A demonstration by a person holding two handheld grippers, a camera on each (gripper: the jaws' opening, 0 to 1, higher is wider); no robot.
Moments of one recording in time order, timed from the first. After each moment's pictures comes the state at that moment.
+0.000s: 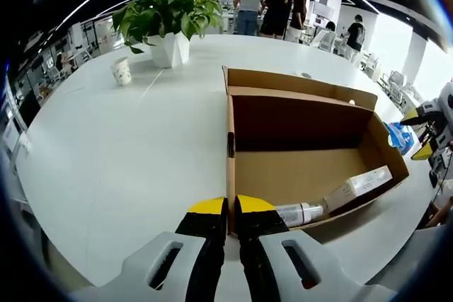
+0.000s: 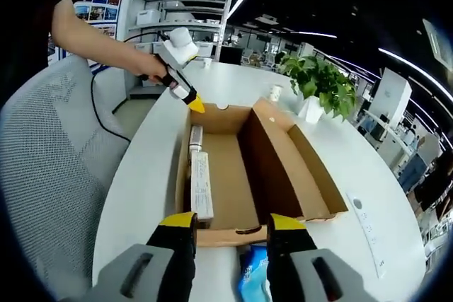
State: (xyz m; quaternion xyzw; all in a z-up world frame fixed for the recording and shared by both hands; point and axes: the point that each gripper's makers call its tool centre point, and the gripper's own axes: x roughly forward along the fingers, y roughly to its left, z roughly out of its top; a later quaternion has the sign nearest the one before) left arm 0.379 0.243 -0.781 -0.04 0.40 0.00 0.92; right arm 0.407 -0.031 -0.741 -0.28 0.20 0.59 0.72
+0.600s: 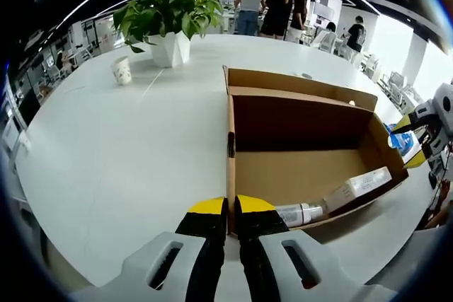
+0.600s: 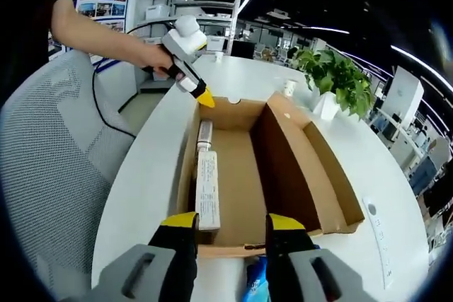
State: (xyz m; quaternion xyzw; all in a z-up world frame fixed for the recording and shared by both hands) left arm 0.379 0.241 -0.782 -0.04 0.40 0.01 0.92; right arm 0.406 -0.010 -0.760 -0.30 0.22 0.62 0.69
